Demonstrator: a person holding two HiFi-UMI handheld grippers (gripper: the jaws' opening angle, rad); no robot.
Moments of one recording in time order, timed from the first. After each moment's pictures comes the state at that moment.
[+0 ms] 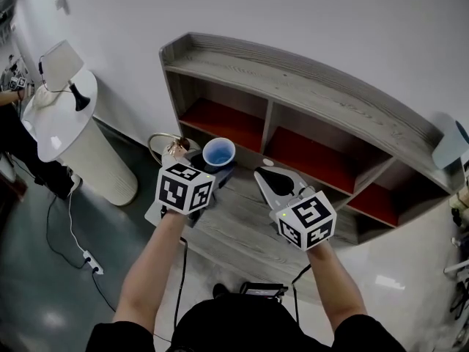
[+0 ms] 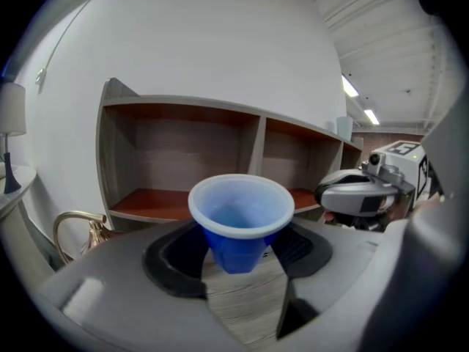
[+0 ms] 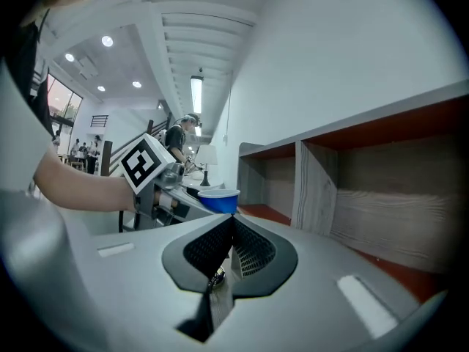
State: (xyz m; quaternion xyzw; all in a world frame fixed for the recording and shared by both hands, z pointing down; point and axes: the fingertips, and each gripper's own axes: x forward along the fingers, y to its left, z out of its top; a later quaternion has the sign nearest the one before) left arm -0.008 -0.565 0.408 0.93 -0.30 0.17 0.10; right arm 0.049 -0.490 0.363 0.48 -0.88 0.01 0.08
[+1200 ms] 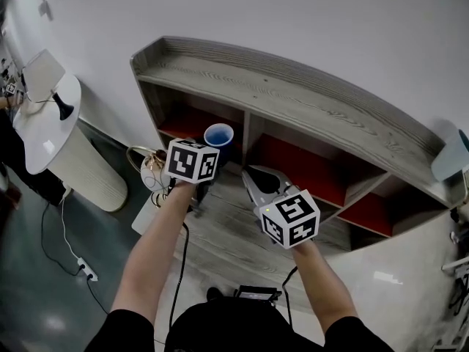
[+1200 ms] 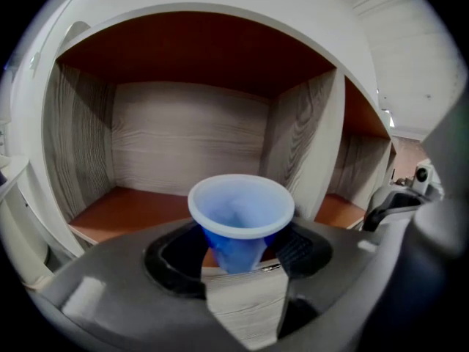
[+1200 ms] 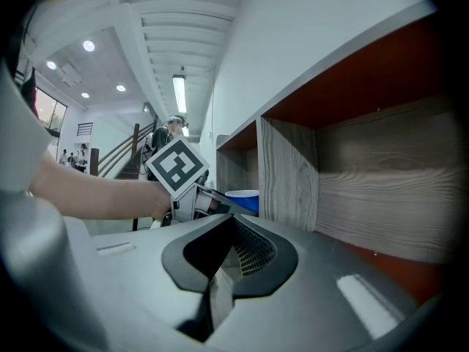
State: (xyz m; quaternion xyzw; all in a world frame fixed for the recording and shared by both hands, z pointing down) left arm 0.060 -0.660 0.428 0.92 -0.32 0.20 0.14; right arm 0.084 -0.540 0.381 0.50 -0.86 0.05 0.07
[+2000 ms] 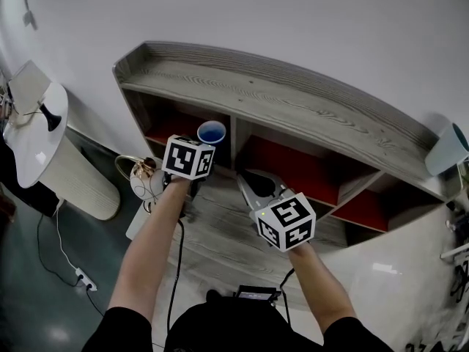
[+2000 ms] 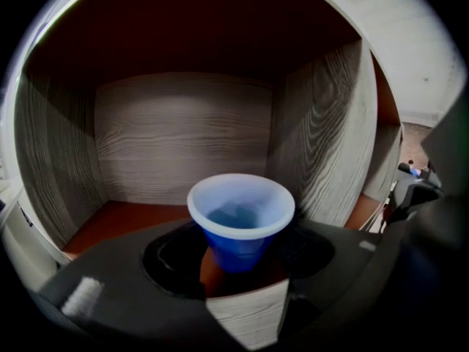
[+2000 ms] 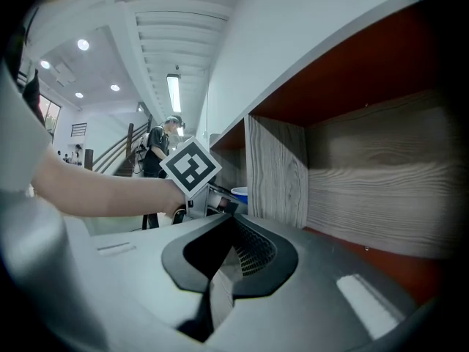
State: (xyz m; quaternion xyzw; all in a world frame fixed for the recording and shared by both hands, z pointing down) left arm 0.073 -0.687 0.438 0.91 -0.33 0.24 0.11; right arm 0.097 -0.543 0.385 0.52 -0.85 0.06 0.06
